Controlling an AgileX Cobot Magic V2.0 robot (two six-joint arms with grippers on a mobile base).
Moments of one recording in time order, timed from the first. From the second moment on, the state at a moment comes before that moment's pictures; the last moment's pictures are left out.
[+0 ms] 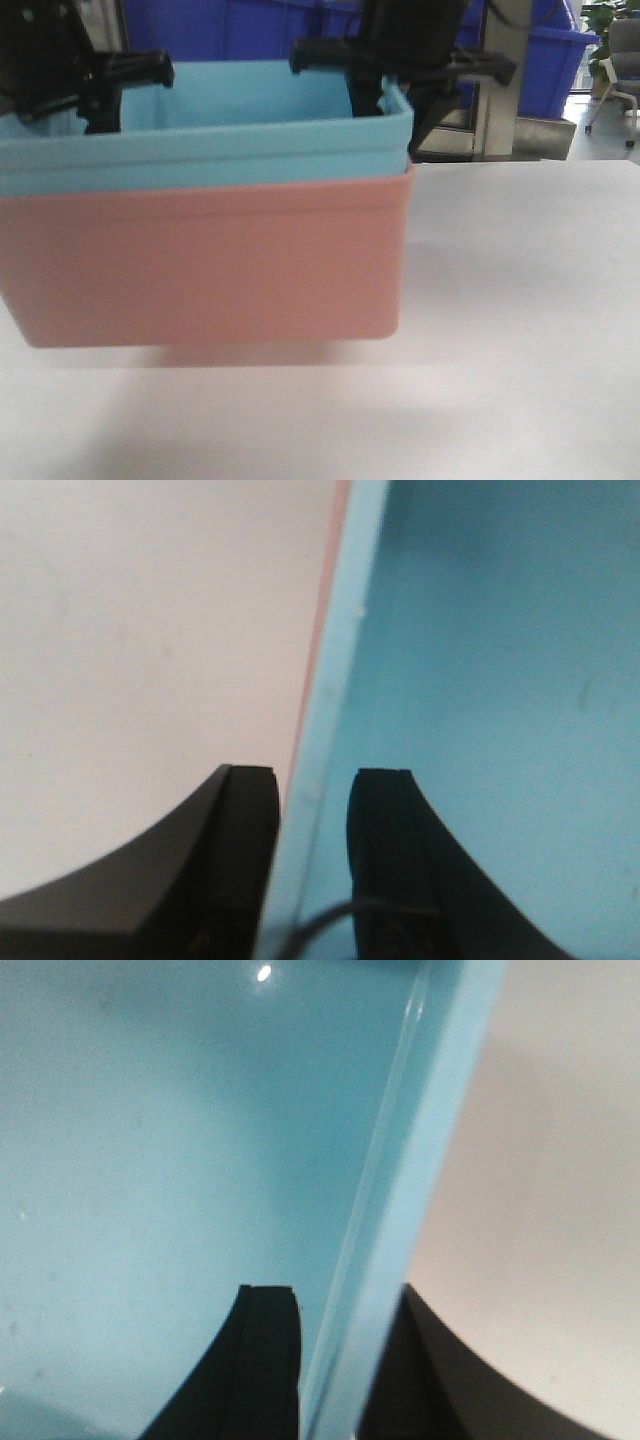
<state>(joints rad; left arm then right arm) -0.45 1.61 -1.28 0.04 0.81 -0.47 0.52 1.86 -1.67 0.00 1.00 0.38</state>
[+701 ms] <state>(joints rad) -0.84 1.26 -1.26 0.46 1.15 -0.84 0.88 1.50 -1.43 -0.34 1.10 0.74</state>
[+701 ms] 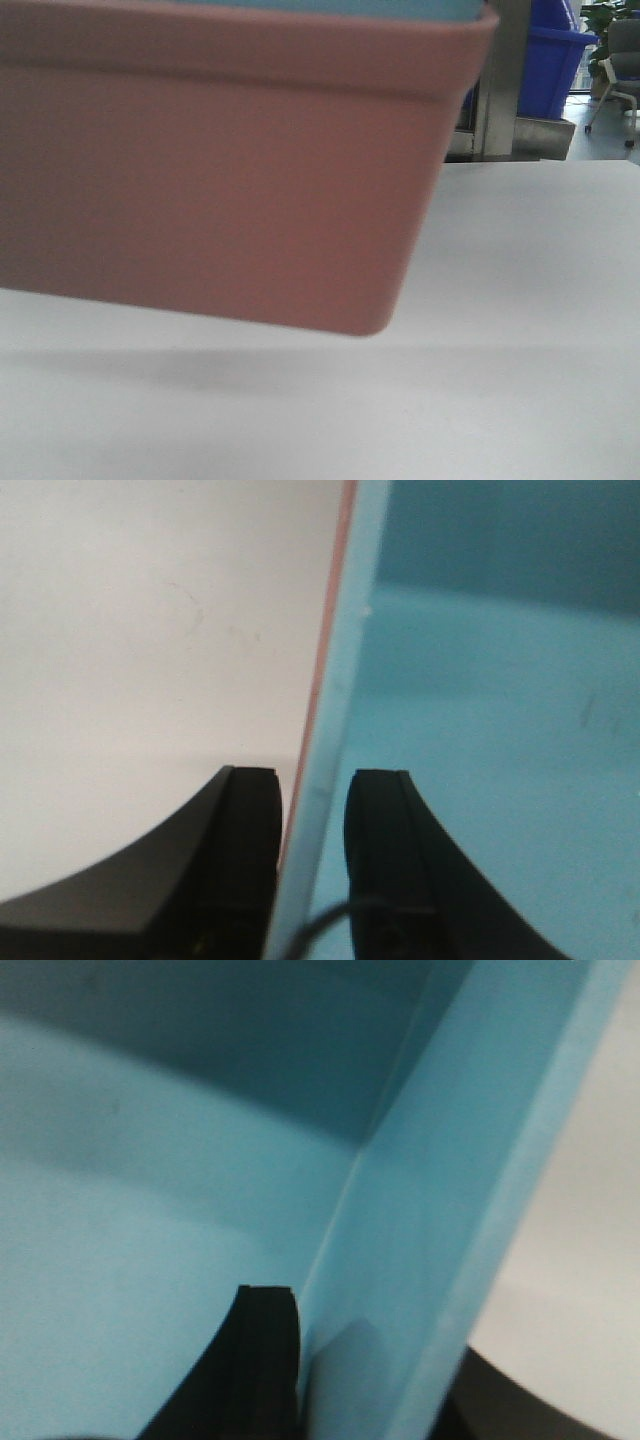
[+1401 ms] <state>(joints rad) -0.92 1.34 -1.24 0.55 1.17 -0.88 0.98 1.51 -1.36 -0.52 1.14 0.94</state>
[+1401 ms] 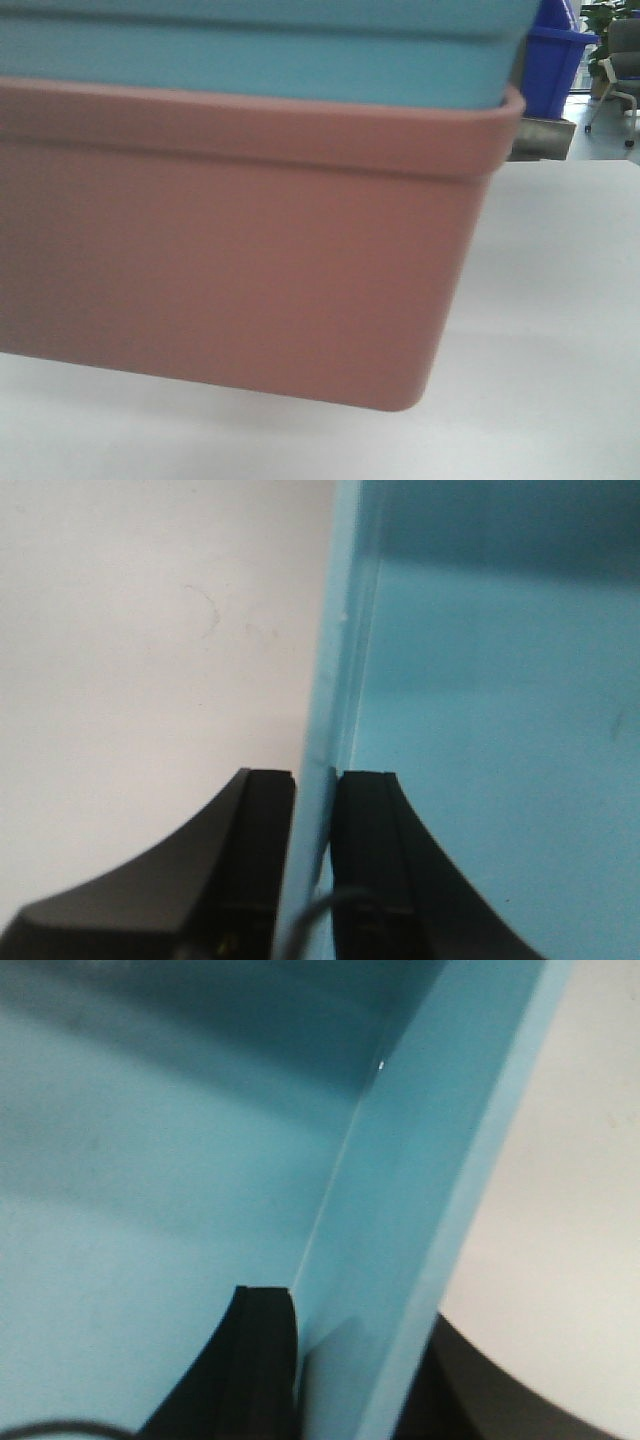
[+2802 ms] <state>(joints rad) -0.92 1.36 -1.24 0.54 1.14 -0.88 0.98 1.51 -1.36 -0.53 1.18 0.94</state>
